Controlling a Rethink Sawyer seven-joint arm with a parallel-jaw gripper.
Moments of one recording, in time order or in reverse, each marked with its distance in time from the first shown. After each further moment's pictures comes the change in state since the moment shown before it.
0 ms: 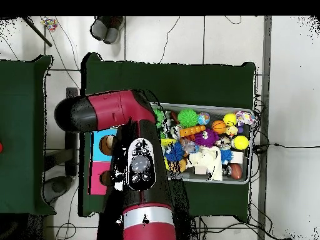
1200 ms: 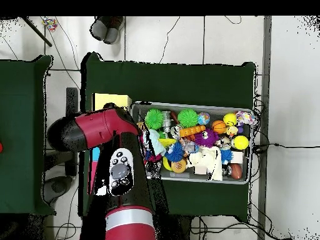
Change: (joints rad) arm 0.068 0.011 -0.010 0.108 -0.039 -0.133 0.000
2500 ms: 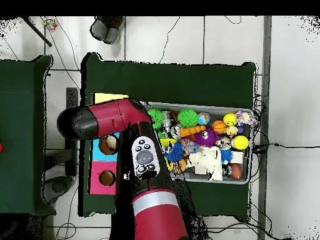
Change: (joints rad) arm -0.138 0.008 0.159 -0.015 0.001 0.105 0.000
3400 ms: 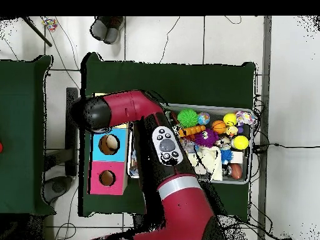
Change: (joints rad) arm -0.143 0.027 0.180 -0.014 -0.038 0.112 -0.006
